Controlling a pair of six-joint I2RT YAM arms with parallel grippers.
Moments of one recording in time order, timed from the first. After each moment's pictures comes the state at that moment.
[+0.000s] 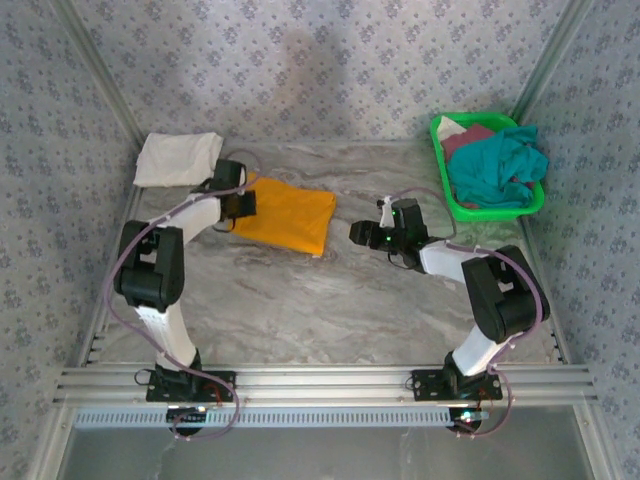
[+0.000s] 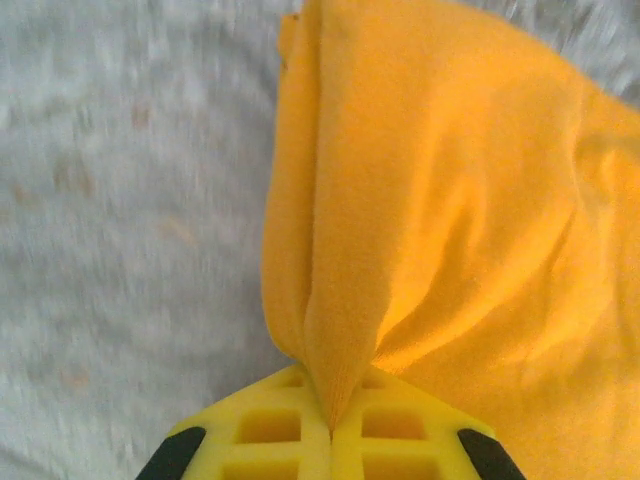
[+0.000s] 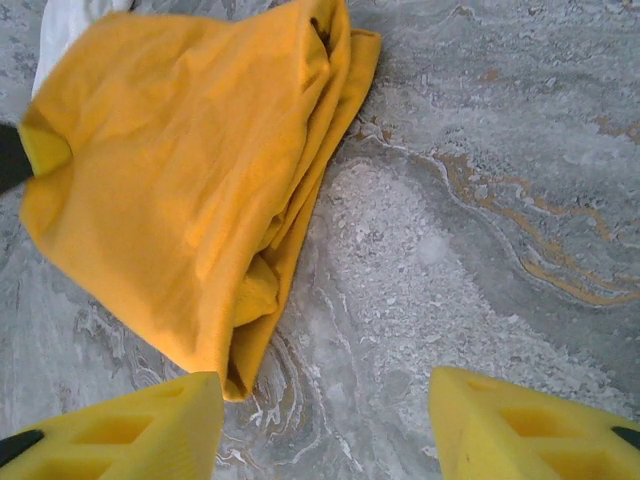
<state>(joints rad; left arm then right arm) -0.23 1.88 1.32 -0.35 -0.04 -0.26 0.36 1.64 0.76 0.25 -0.39 0.53</state>
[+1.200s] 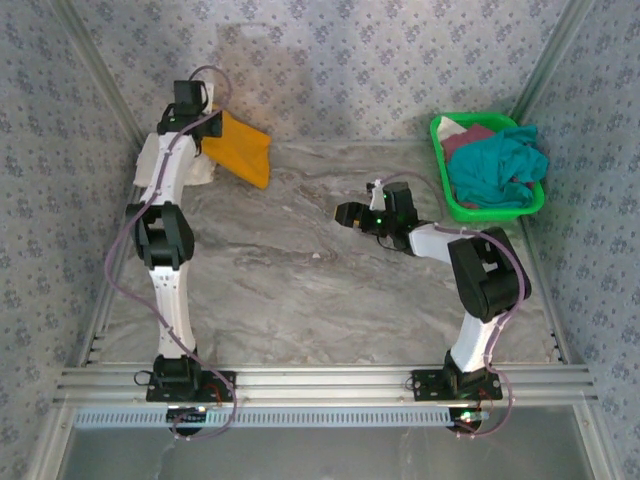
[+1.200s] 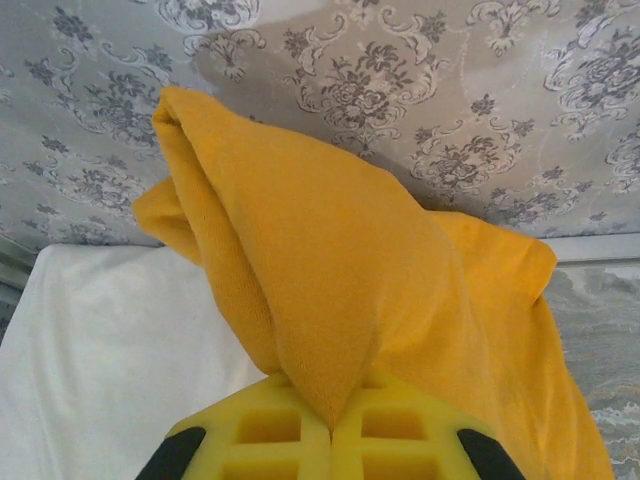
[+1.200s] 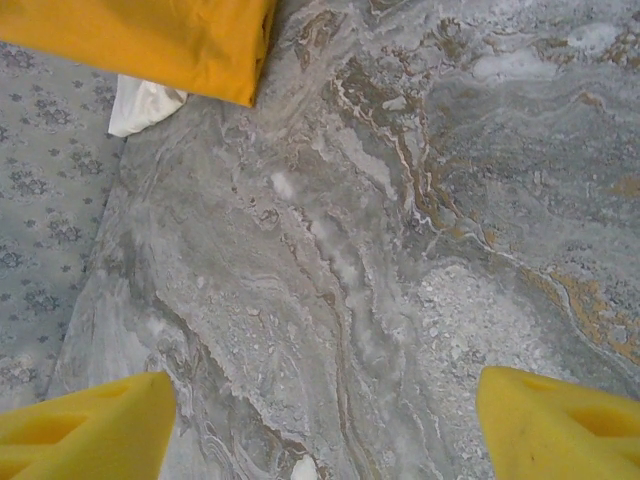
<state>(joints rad) -0.04 2.34 2.40 -0.67 -0.07 0.07 0.36 1.80 0.94 0.29 -0.49 0.60</state>
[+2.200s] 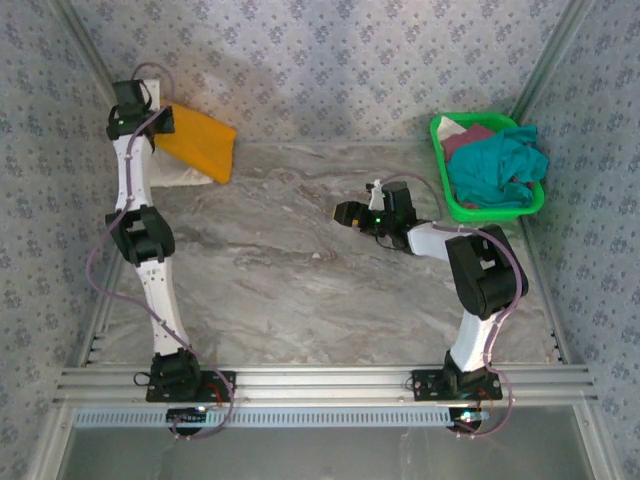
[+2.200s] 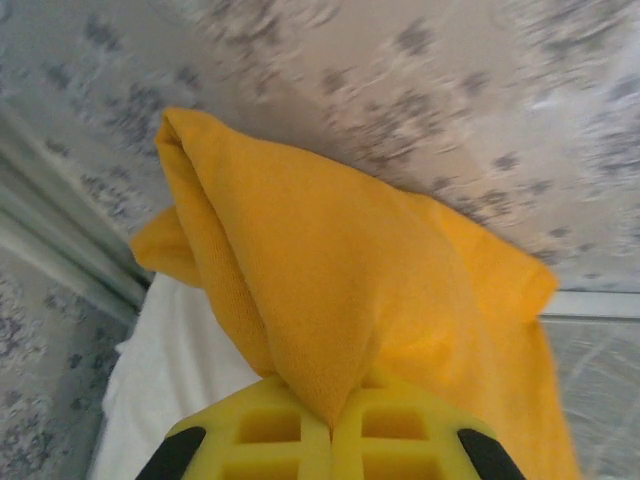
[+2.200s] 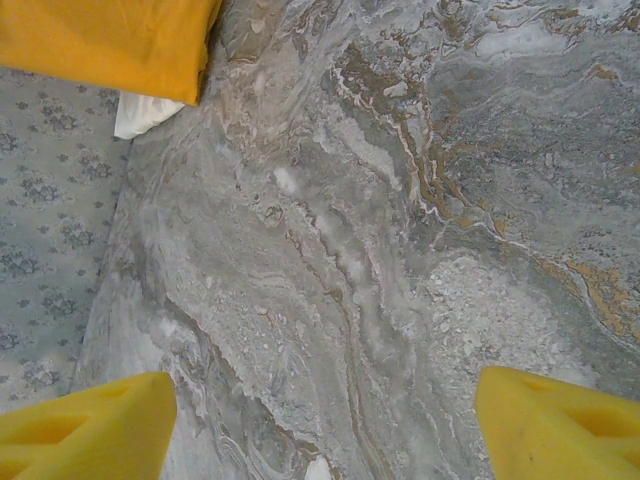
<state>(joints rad) 0.21 2.55 2.72 -0.74 0.13 0.09 0.36 1.82 0.96 0.29 -0.51 0.65</state>
